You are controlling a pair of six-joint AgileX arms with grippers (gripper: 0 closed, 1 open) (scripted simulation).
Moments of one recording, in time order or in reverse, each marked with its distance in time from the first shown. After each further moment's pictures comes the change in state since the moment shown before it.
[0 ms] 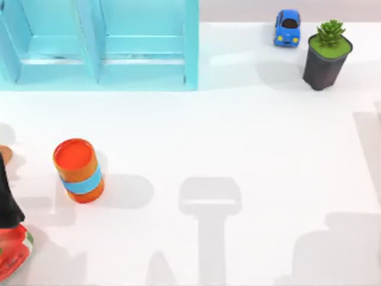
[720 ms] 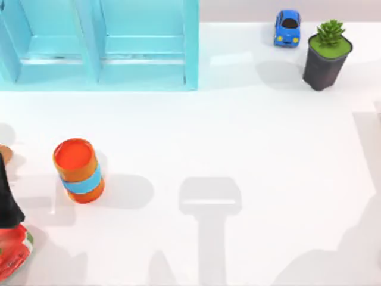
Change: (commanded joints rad) left arm 0.000 0.000 0.000 0.000 0.000 0.000; right arm -0.109 0.306 0.283 -0.227 0.001 -0.108
